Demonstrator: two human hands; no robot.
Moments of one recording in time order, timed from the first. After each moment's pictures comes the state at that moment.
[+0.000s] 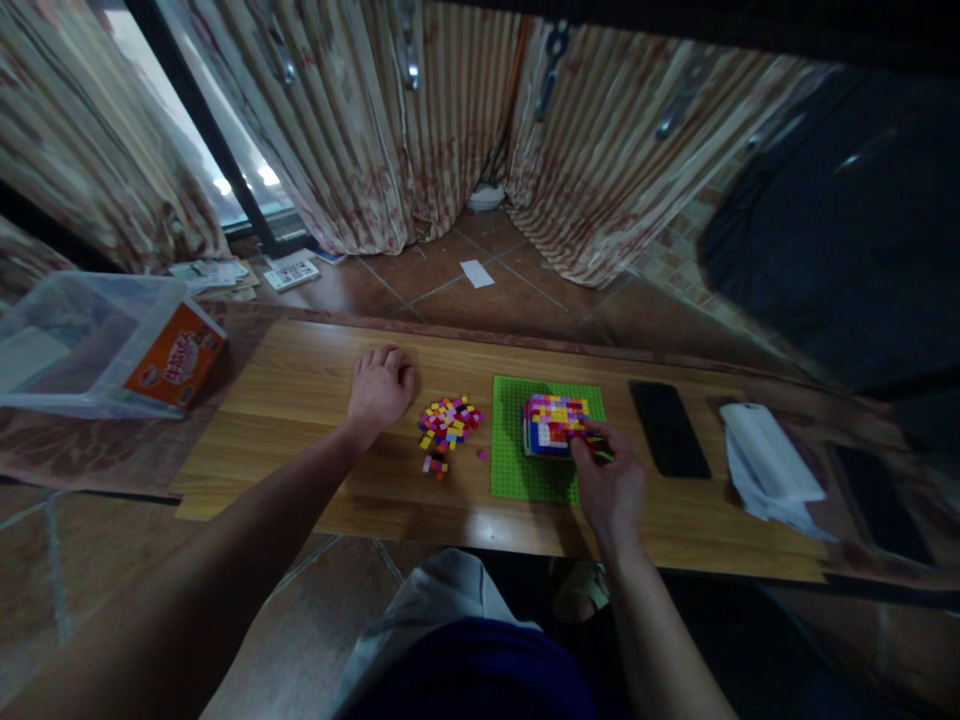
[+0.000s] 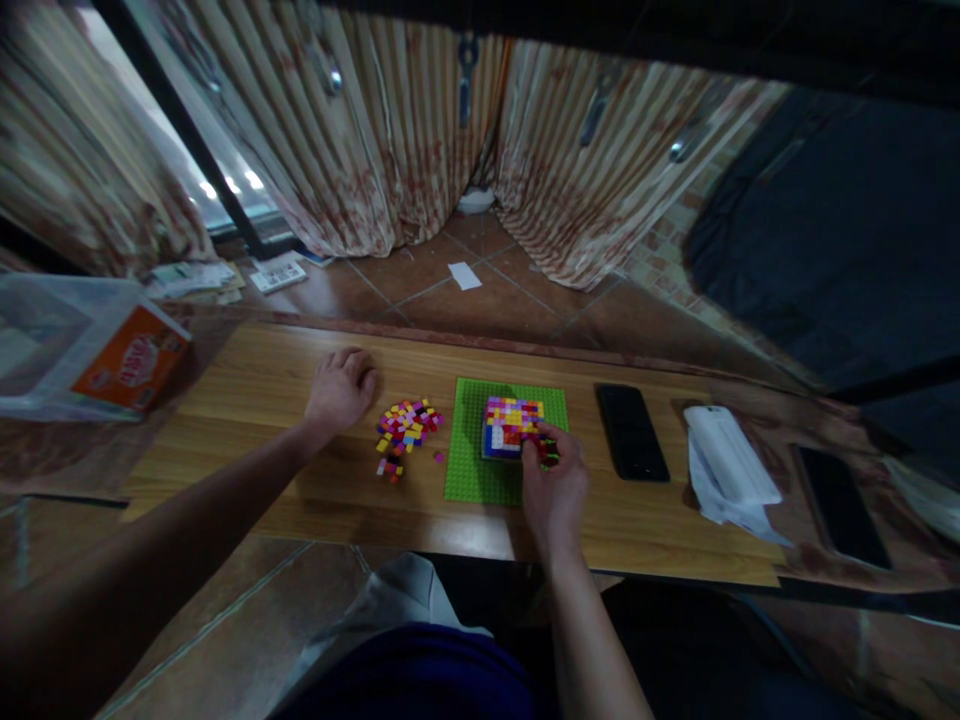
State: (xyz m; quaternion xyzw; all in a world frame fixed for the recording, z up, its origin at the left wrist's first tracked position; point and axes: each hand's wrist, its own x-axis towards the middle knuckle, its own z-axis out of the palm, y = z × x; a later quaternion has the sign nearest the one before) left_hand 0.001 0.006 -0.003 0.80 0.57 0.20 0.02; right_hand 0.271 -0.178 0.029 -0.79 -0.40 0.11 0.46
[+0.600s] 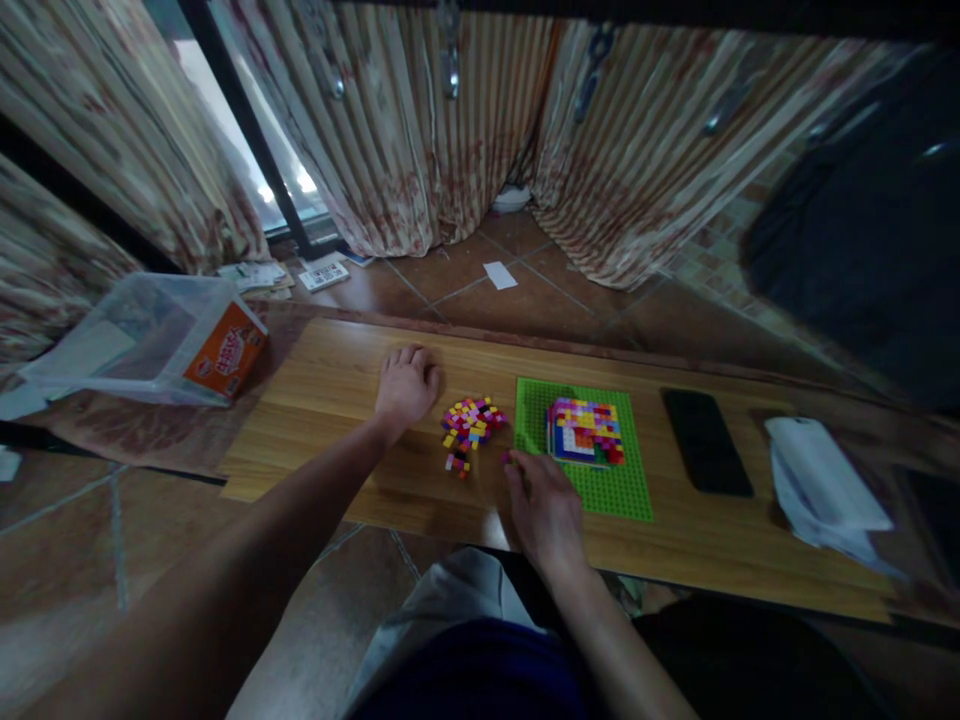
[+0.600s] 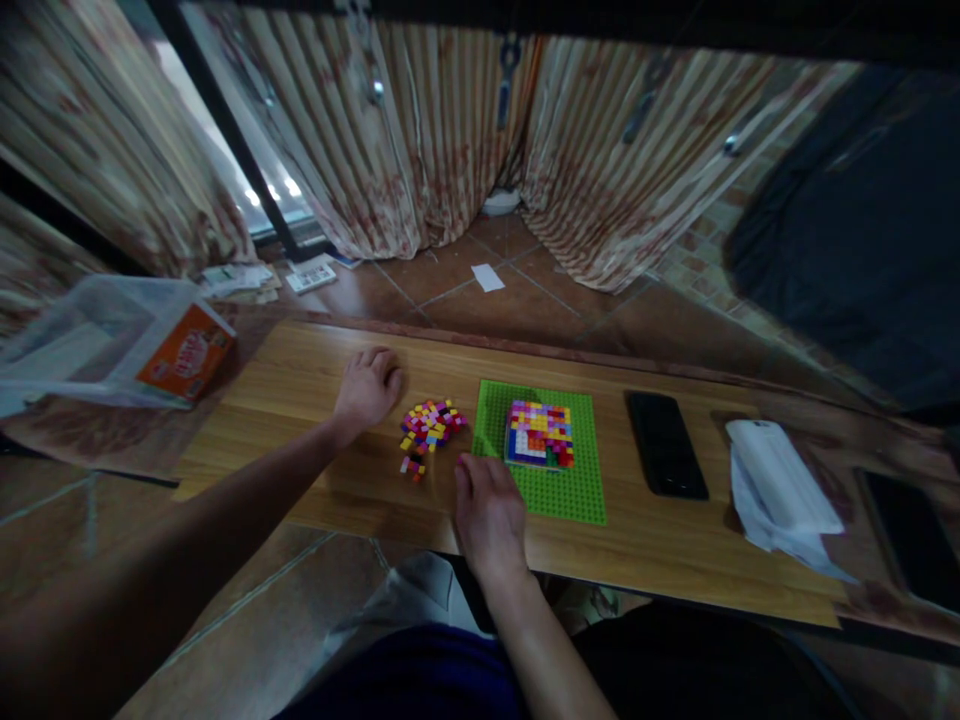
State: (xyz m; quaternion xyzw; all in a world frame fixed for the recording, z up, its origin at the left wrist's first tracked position) left_hand 0.001 0.003 -0.001 0.80 0.57 0.20 0.03; right_hand 0.184 -0.188 0.020 -0.69 -0.64 0.08 0.33
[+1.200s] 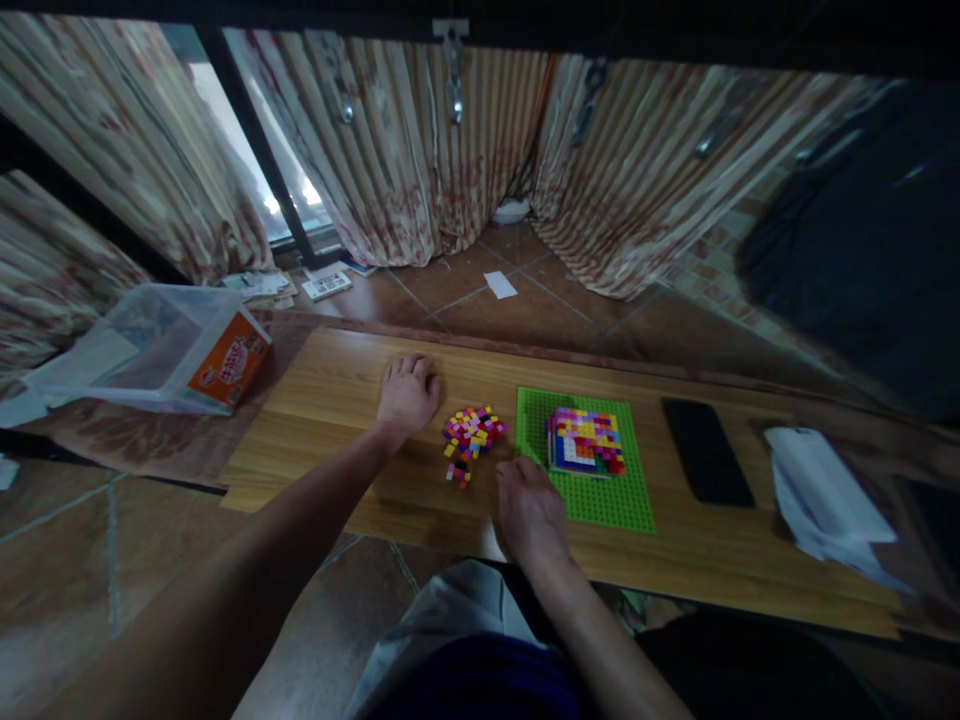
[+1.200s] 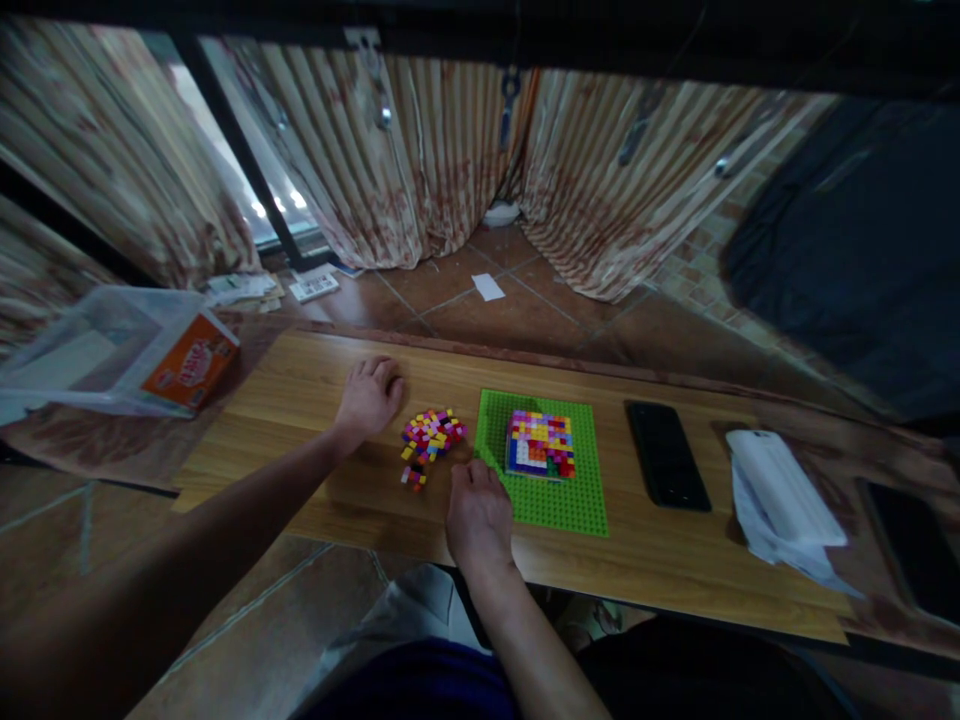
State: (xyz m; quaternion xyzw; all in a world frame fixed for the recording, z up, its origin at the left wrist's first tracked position) left_hand 0.001 0.003 -0.001 0.79 0.57 0.20 0.04; right_hand 0.173 -0.176 0.007 -0.70 -0.69 0.04 0.19
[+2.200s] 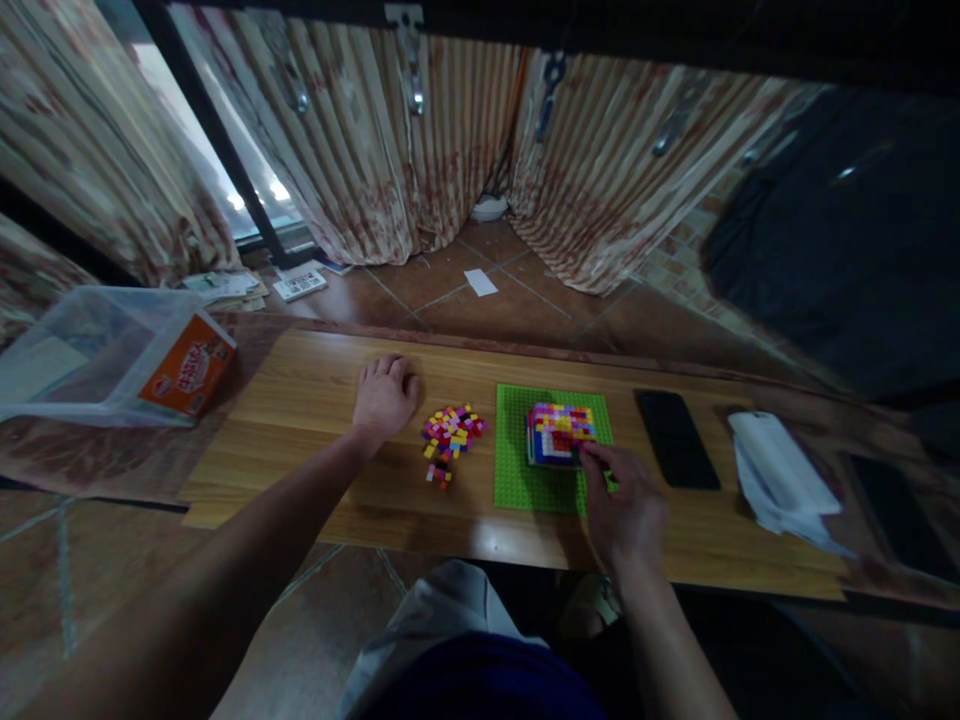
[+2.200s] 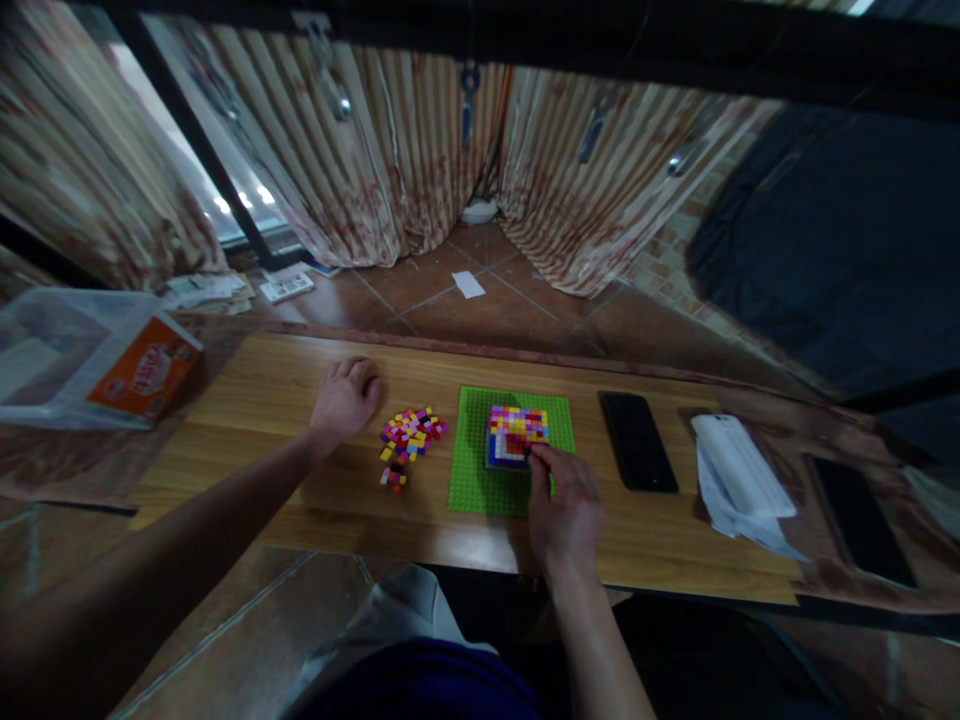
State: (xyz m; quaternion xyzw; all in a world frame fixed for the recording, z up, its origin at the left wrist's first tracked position) left_hand 0.000 0.005 -0.002 0.80 0.57 0.21 0.02; right_hand 0.274 -0.195 0.036 -0.73 -0.57 -0.05 0.38
